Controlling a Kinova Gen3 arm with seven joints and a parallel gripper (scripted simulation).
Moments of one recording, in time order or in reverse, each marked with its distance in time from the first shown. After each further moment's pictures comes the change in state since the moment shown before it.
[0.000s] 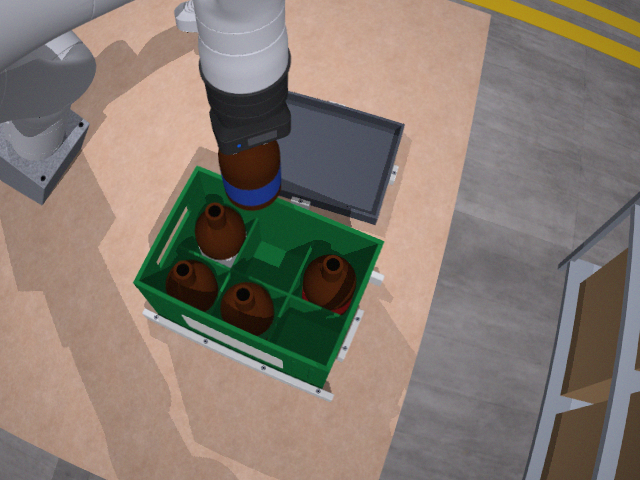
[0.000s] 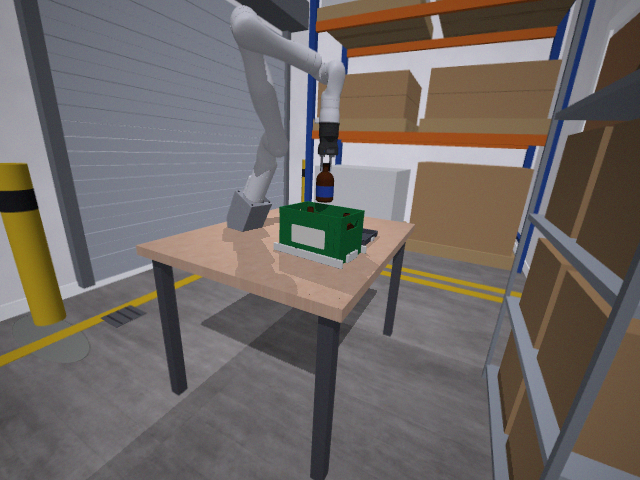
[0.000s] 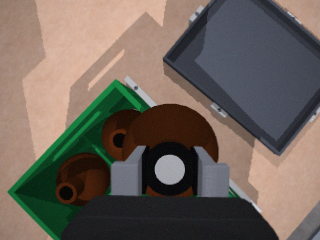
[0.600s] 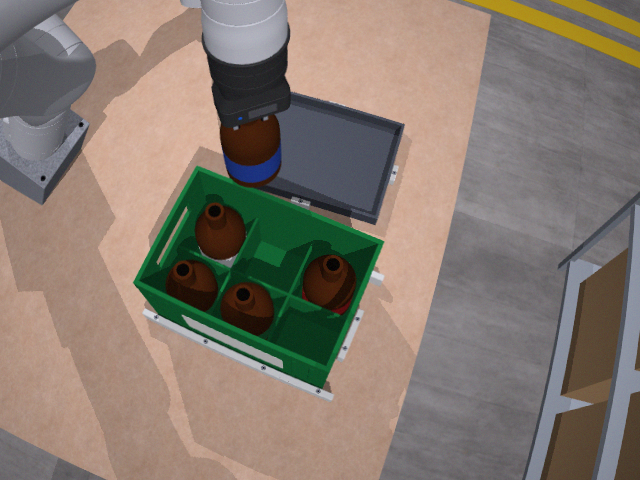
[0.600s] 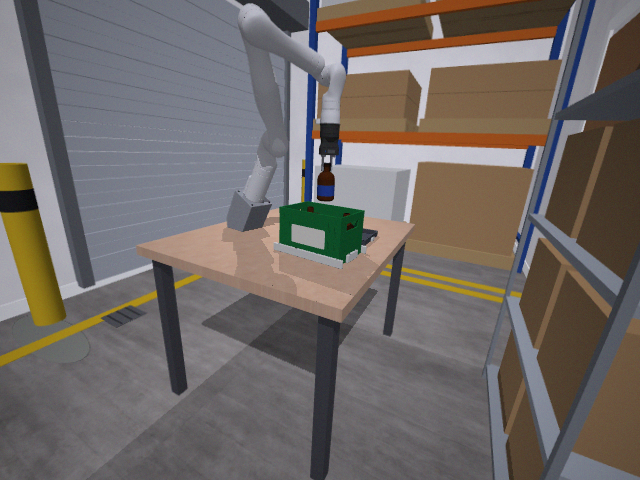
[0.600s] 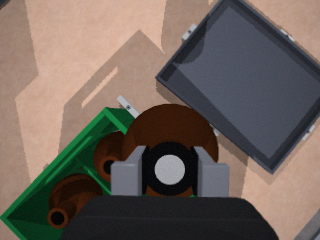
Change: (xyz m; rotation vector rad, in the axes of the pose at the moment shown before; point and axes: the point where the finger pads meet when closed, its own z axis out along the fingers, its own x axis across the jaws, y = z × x) arm 0.011 -0.031 0.001 0.001 0.003 0.002
